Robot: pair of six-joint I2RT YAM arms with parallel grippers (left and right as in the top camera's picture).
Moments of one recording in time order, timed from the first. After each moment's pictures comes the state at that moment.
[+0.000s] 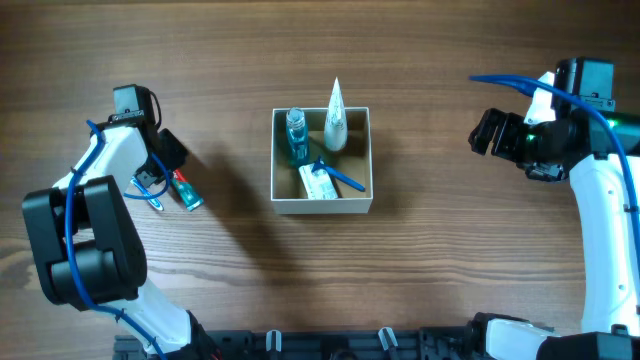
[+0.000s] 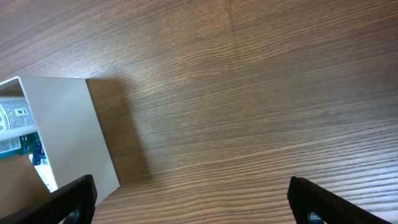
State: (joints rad) left arm 0.19 1.89 1.12 -0.59 -0.05 -0.53; right arm -0.14 1.41 1.34 -1.14 -0.14 0.20
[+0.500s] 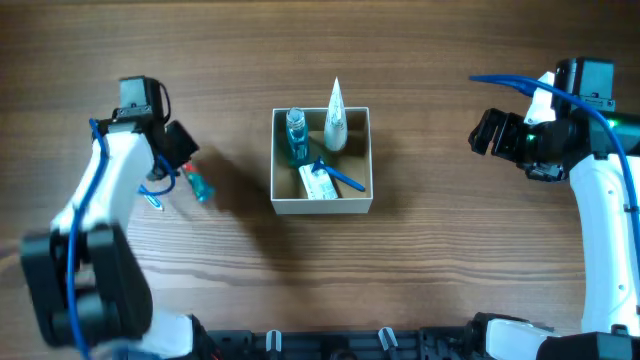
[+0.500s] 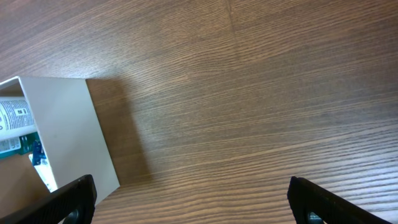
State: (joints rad) left arm 0.10 1.69 1.12 -0.69 -0.03 -0.50; right arm -0.14 1.41 1.34 -1.15 -0.14 0.20
